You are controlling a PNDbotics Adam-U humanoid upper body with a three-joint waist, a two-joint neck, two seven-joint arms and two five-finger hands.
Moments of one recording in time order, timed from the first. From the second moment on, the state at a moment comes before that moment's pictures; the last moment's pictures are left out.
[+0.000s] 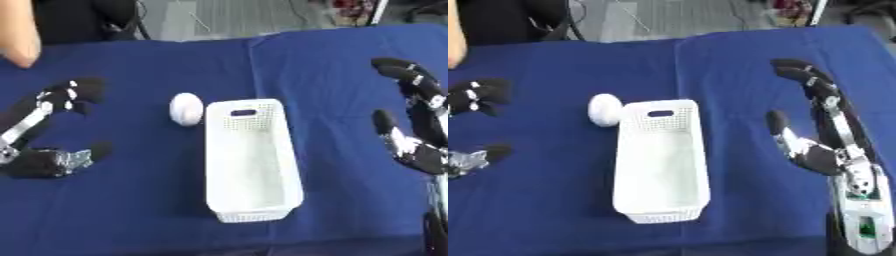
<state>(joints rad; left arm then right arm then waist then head) -0.26 0.60 -0.05 -1.74 -0.24 -0.25 -0.34 -0.20 -0.10 -0.19 -1.89 0.22 -0.48 0.50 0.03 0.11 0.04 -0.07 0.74</state>
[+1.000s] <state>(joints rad) -0.53 0.60 -0.19 -1.47 -0.34 -0.37 -0.40 -0.20 -0.10 -0.17 -1.88 0.21 -0.50 0.51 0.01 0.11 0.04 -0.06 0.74</state>
